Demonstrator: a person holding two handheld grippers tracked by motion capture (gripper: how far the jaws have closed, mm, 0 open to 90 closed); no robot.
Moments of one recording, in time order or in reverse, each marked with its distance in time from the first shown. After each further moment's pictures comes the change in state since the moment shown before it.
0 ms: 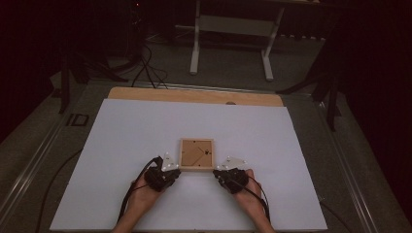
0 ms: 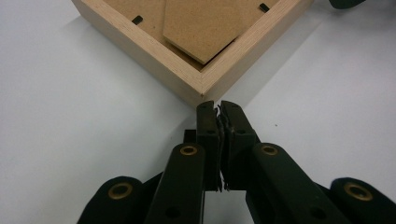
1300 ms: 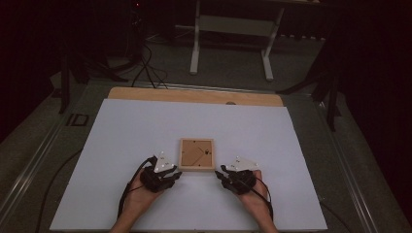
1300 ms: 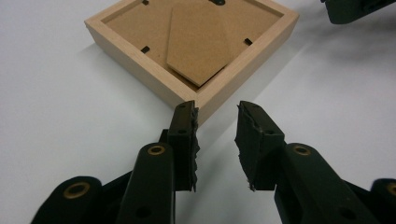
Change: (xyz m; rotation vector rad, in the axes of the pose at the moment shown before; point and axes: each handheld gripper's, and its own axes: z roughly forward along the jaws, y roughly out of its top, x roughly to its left) left arm 0.000 0.000 -0.019 -0.099 -0.017 -0.023; right arm -0.007 -0.006 -0.021 -0.111 -0.007 0.030
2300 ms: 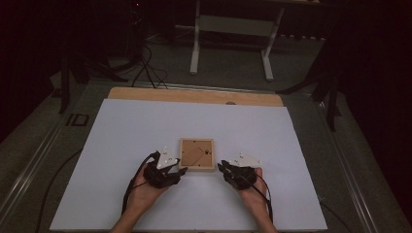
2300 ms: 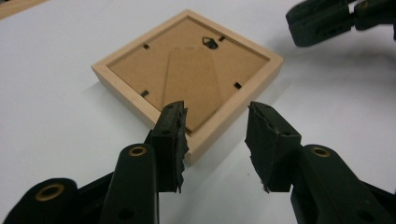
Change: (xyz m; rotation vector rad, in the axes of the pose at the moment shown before) left arm -0.002 0.025 -0.006 -0.069 0.009 -0.013; right arm -0.009 0.002 0.005 -0.073 -0.041 0.073
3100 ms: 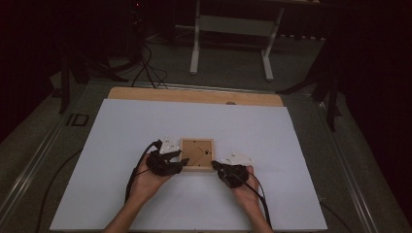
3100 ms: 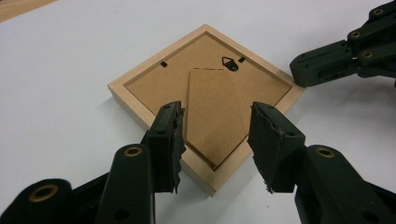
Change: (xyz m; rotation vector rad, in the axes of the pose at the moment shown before) left arm 0.016 0.020 0.013 0.036 -0.008 -0.030; right arm 0.010 0.006 0.019 -0.003 0.043 -0.009
